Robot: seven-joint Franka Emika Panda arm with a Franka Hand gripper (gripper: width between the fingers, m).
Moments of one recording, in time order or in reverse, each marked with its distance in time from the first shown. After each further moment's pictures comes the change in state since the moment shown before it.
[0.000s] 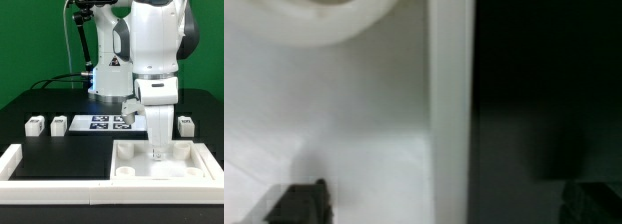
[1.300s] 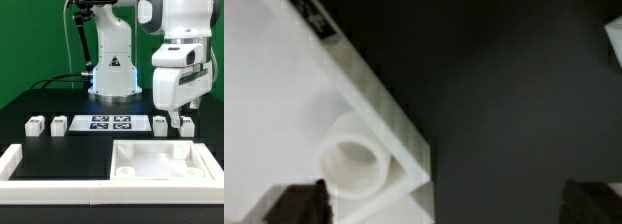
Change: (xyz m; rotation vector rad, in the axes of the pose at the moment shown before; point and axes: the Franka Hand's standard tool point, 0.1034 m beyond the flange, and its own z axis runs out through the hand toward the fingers) arm 0.063 -0.017 -0.055 -0.039 0.003 0.690
